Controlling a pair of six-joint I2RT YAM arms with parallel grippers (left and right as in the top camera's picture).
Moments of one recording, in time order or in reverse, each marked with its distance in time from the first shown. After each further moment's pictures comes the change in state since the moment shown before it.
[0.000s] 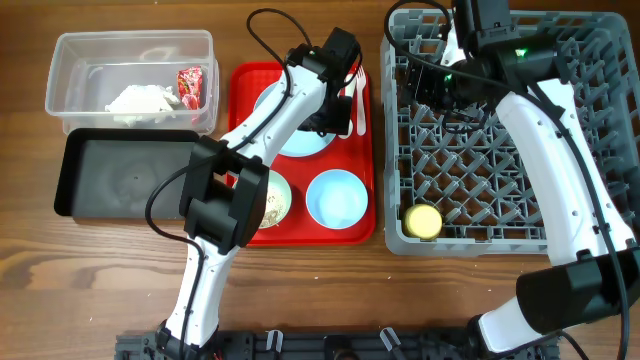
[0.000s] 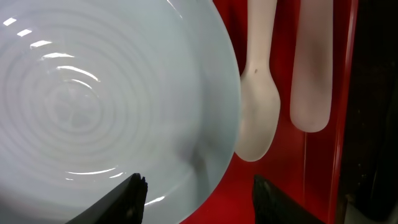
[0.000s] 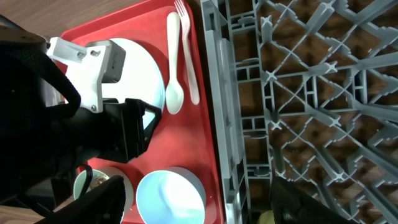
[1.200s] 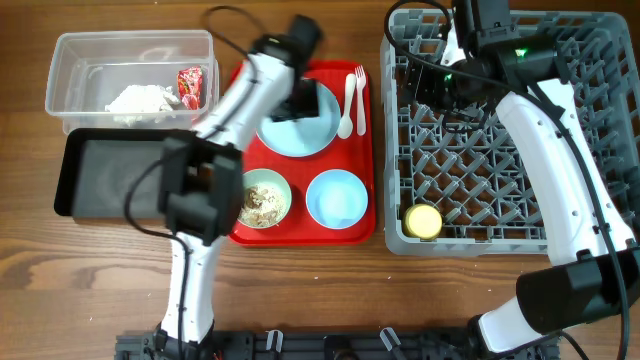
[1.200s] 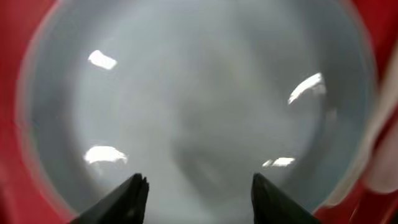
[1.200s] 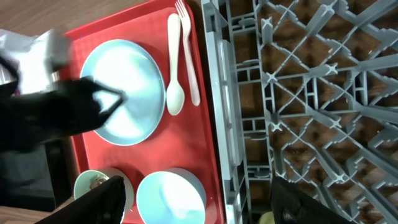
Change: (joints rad) left arm 0.165 -0.016 -0.023 -0.011 0.021 -0.113; right arm 0.000 0.000 0.000 0.006 0.000 0.000
